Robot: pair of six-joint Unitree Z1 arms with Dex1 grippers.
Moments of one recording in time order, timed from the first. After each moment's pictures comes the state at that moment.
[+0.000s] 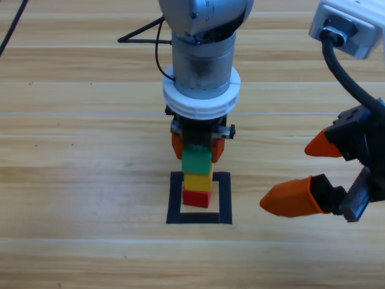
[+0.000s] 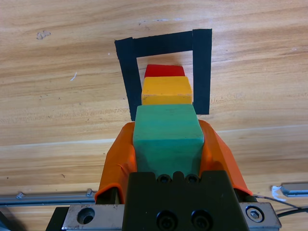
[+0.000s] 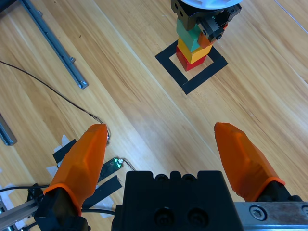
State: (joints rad) arm 0 -0.99 2.36 -2.32 1.40 0.07 -0.86; arm 1 1.20 1.46 -1.10 0.51 -0.08 0.26
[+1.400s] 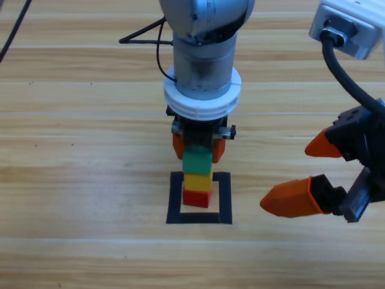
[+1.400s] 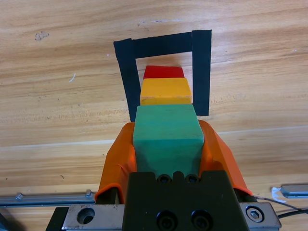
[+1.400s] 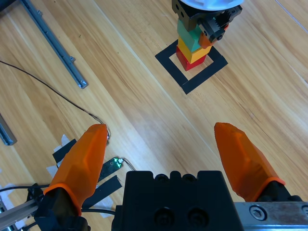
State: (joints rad) arm 0 -0.99 2.37 -2.33 1.40 0.07 -0.86; arm 1 1.20 1.46 -1.10 0.51 -0.08 0.26
